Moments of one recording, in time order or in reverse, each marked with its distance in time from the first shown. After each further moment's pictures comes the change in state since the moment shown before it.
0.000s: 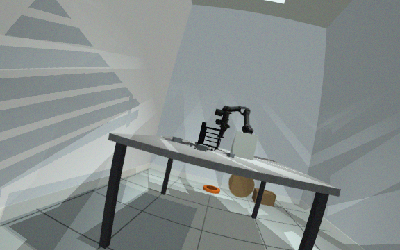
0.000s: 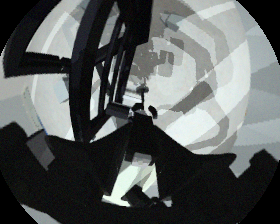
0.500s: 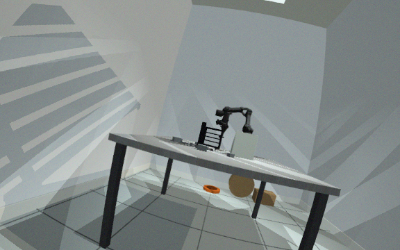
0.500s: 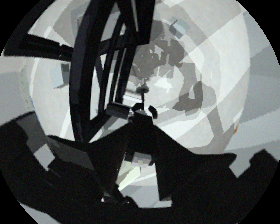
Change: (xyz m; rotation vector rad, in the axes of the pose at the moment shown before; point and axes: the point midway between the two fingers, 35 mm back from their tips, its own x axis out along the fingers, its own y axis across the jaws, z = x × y) arm 0.000 -0.030 0.007 -0.193 -0.003 -0.001
